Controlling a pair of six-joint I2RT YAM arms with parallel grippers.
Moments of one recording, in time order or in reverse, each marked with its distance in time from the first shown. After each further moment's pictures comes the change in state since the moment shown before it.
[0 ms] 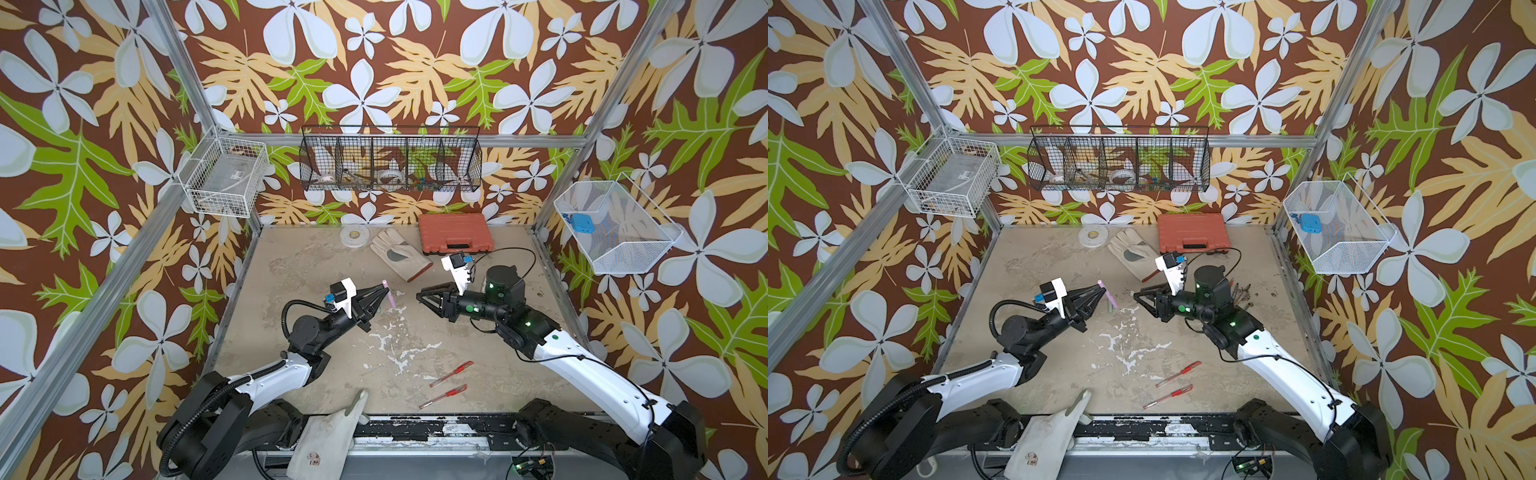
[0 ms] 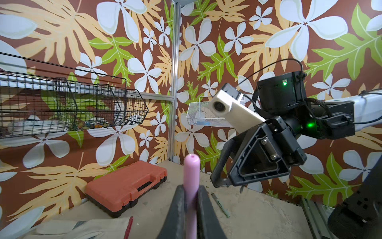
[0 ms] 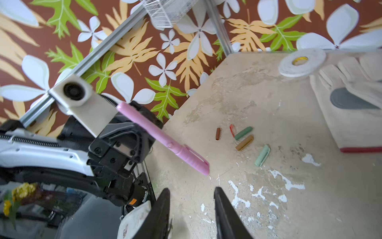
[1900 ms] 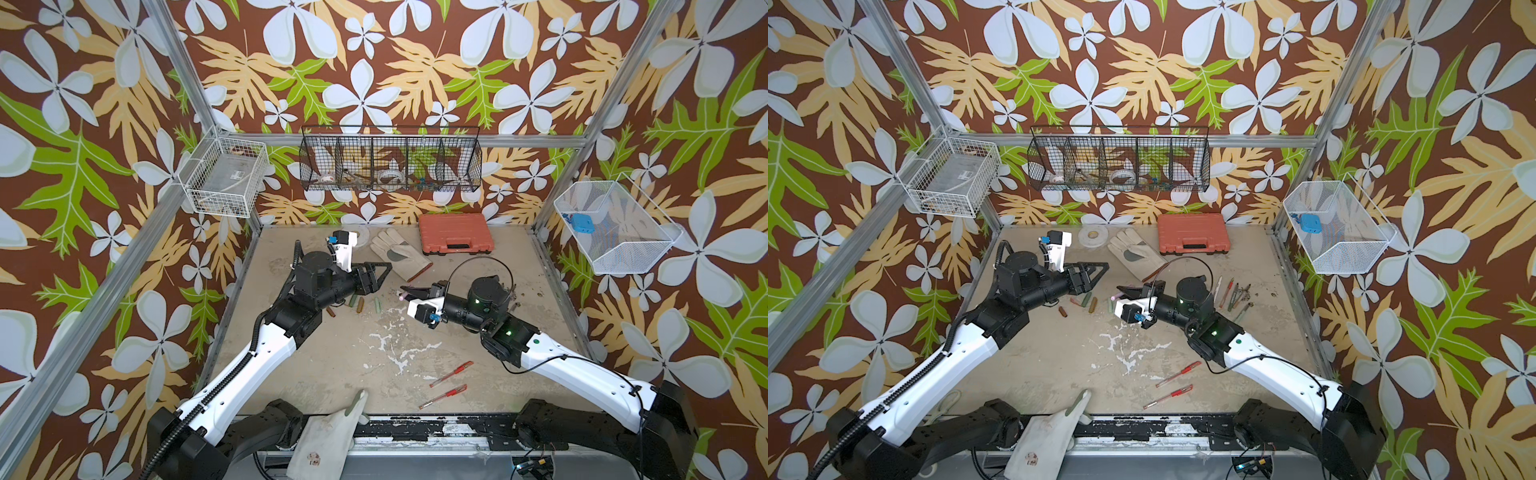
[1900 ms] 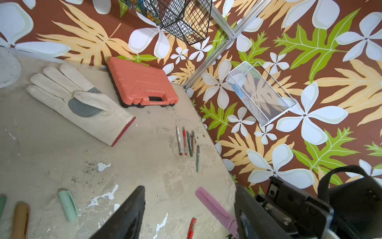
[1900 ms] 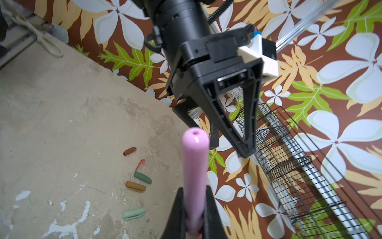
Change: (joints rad) left arm 0.072 -0.090 0.637 -1.383 -0.064 -0.411; right arm 0.182 0.047 -0.074 0.302 0.214 -1.315
